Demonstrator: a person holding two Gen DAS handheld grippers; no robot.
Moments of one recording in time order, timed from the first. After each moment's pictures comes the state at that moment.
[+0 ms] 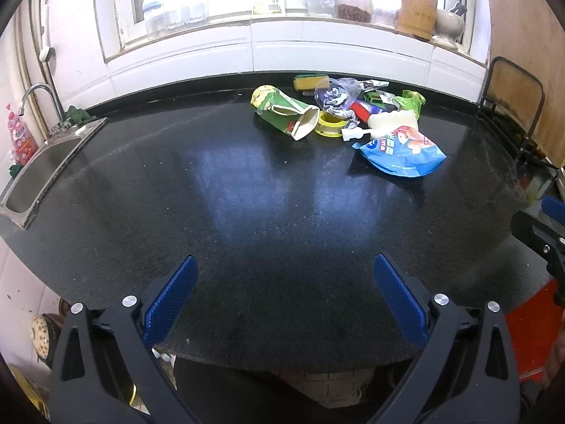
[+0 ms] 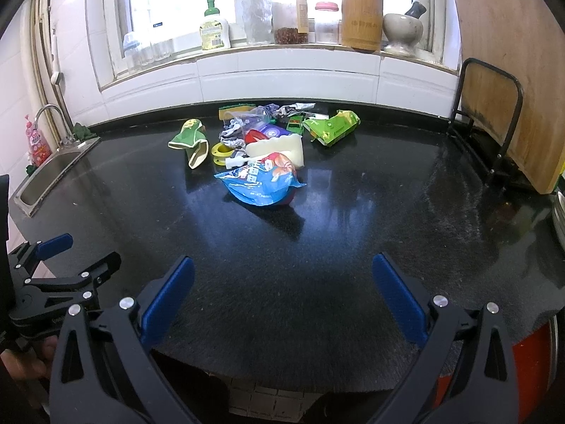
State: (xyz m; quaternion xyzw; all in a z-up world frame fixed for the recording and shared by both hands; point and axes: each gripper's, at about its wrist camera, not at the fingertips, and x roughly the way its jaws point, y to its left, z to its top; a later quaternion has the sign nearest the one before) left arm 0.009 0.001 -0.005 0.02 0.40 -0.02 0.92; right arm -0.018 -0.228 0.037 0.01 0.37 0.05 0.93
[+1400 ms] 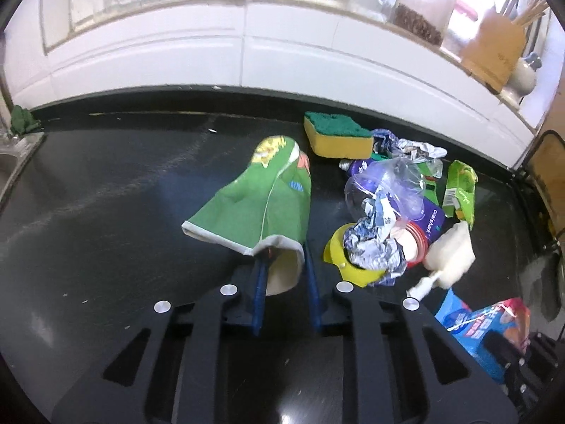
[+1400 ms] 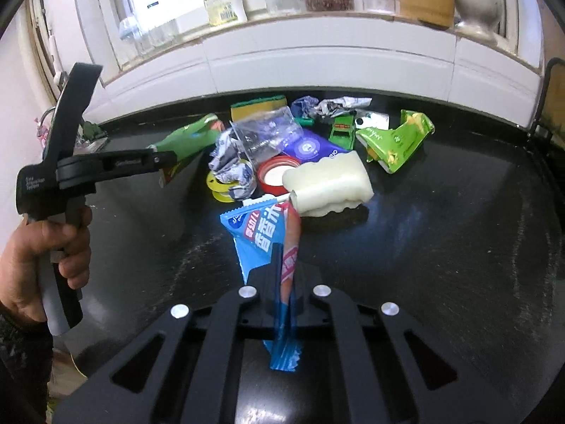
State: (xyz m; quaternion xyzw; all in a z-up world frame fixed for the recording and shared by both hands) left arm 0.241 0.019 0.004 -0.05 0.44 -0.04 0.90; right arm 0.141 -0.210 0.005 0.03 0.41 0.13 0.90
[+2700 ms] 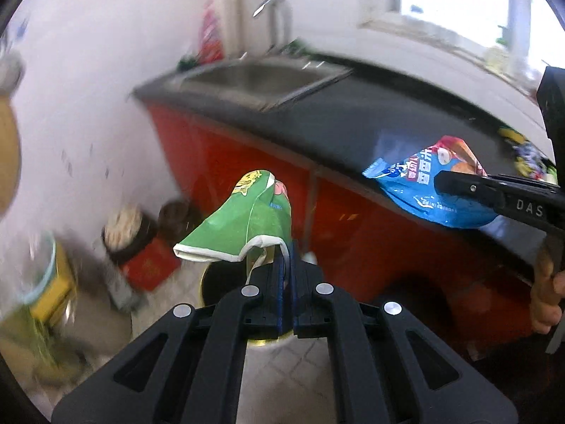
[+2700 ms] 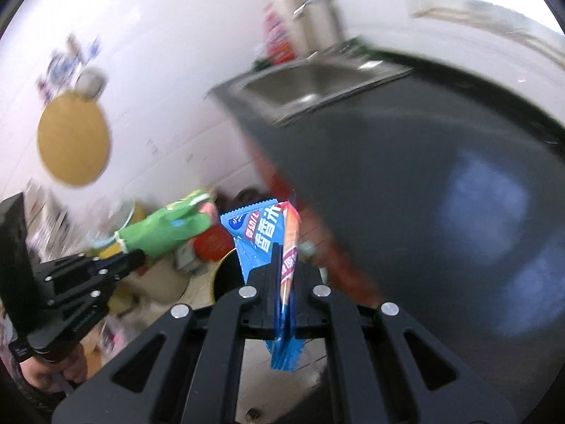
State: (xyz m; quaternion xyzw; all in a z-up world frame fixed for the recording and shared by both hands) left arm -0.206 0.324 -0.009 -0.12 0.40 0.26 0.87; right arm -0.052 0.198 0.013 -0.09 0.41 0.51 0.75
